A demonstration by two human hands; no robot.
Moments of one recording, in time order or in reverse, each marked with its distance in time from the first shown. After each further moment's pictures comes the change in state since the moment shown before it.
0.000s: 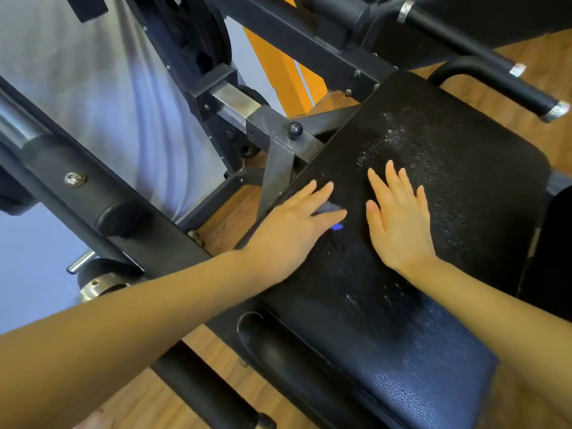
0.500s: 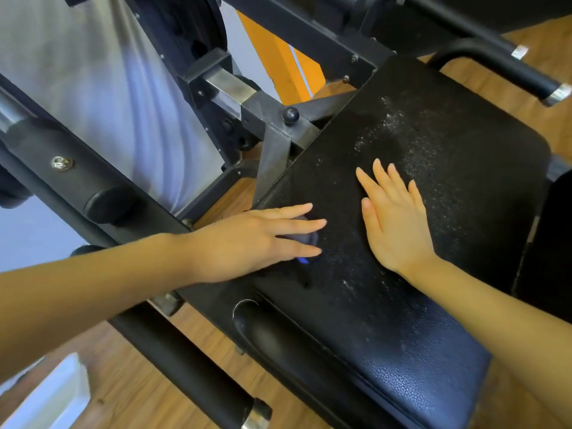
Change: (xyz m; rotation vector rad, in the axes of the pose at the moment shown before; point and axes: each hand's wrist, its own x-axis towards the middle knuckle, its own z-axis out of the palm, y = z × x) left_hand -0.041 -0.035 -0.024 -0.049 -0.058 0.514; right_hand -0.018 0.003 0.005 -0.002 -0.019 -0.082
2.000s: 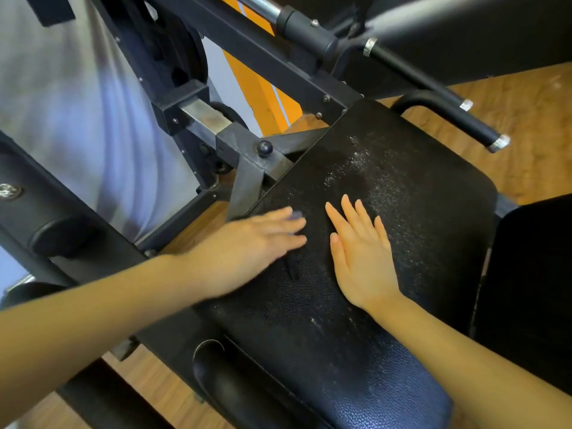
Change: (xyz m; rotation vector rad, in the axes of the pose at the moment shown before) left_hand 0.040 -0.012 0.016 0.108 0.238 -0.116; right_hand -0.002 -0.001 -0.001 -0.006 -0.009 -0.003
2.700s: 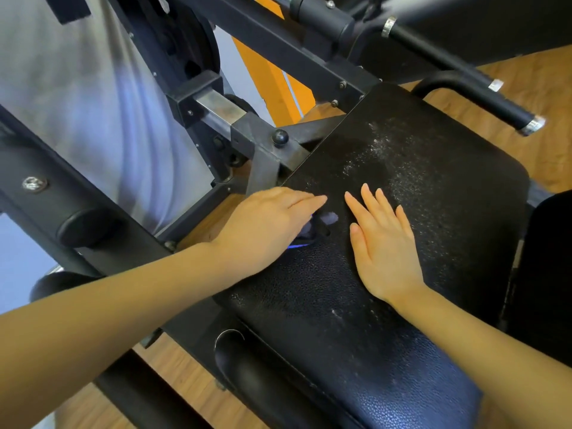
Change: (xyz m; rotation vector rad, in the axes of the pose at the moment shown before) left_hand 0.014 -0.001 -0.004 0.128 0.025 -0.199; right_hand 0.001 0.003 0.003 -0.020 0.015 0.008
